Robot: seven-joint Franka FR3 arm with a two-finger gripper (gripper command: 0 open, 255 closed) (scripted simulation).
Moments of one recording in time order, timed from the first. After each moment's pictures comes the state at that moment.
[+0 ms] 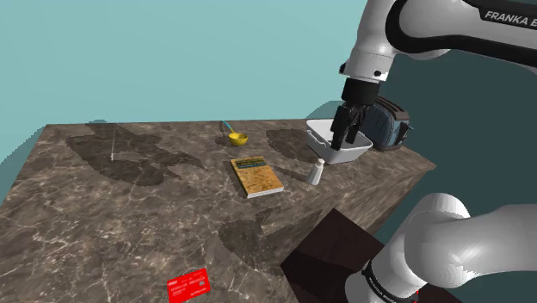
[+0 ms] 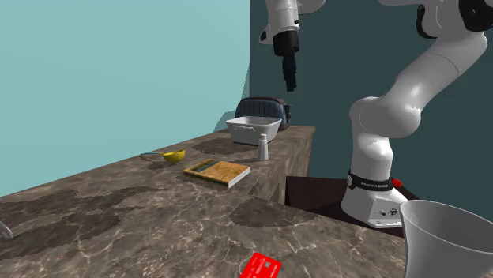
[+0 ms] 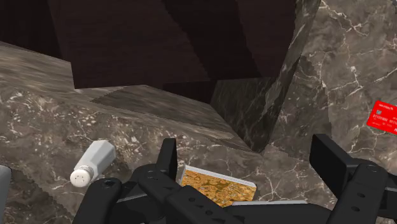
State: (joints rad) arm 0.01 -0.77 -0.04 -2.38 0.08 1.44 0.01
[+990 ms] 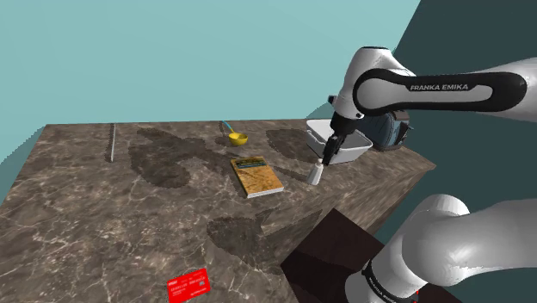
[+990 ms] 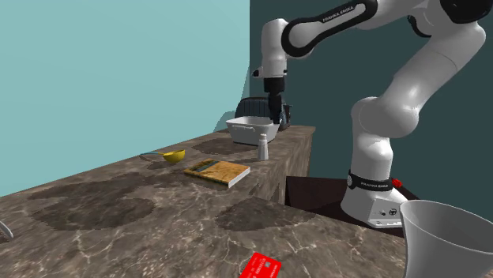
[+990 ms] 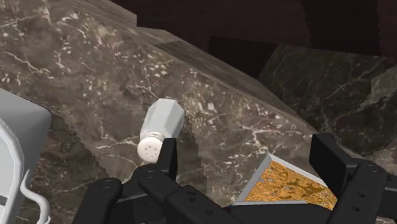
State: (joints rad) arm -0.05 -0.68 -0.21 -2.63 -0.17 1.92 -0.29
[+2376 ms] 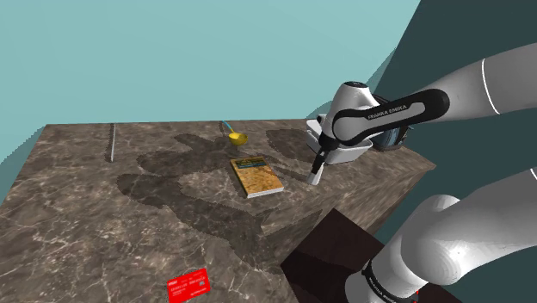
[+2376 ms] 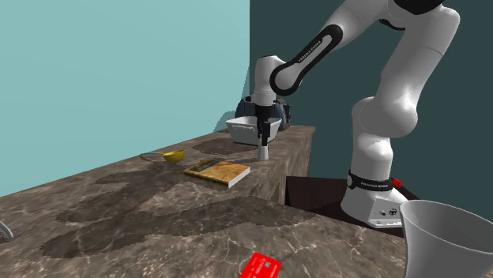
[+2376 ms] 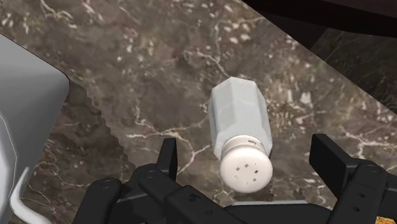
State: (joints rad) arm -0.07 -0.39 -0.35 -2.70 -0.29 2.39 -0.44
